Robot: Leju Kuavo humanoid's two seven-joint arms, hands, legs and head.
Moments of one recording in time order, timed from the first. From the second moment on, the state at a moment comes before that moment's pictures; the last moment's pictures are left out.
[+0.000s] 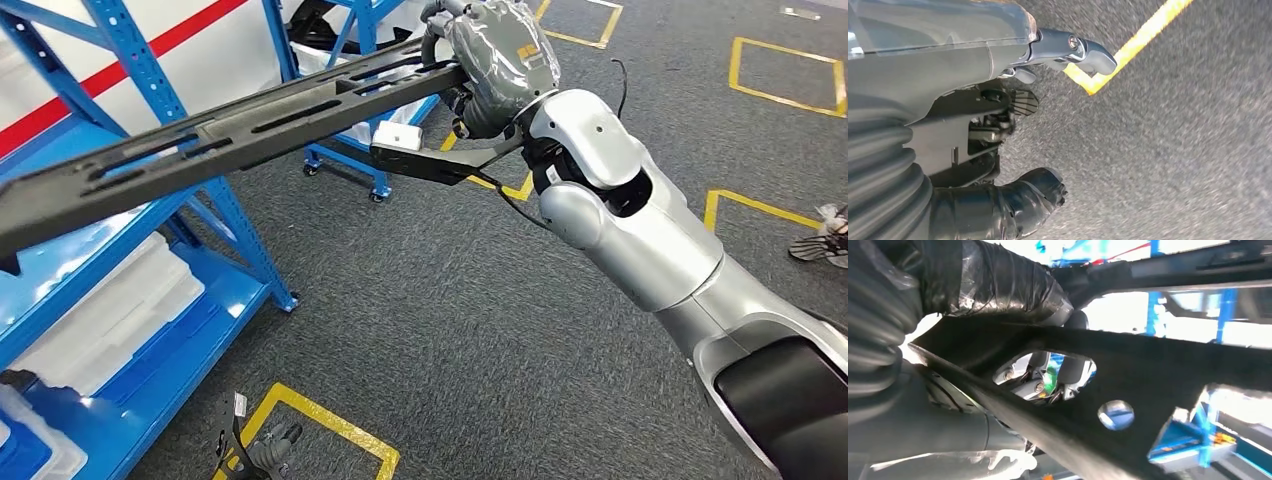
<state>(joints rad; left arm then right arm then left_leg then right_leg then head) -0.07 -0.17 -0.09 -0.17 0.42 0.14 -0.25 -1.21 -0.13 0.83 -0.99 0.84 -0.04 -0.01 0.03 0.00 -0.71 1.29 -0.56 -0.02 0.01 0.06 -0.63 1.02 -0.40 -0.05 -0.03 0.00</state>
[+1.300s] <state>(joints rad) -0.07 -0.17 -0.10 -0.17 0.42 0.15 -0.24 -1.22 -0.14 0.83 -0.99 0.84 -0.04 -0.01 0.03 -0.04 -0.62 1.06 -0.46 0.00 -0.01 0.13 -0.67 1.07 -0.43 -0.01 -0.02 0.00</state>
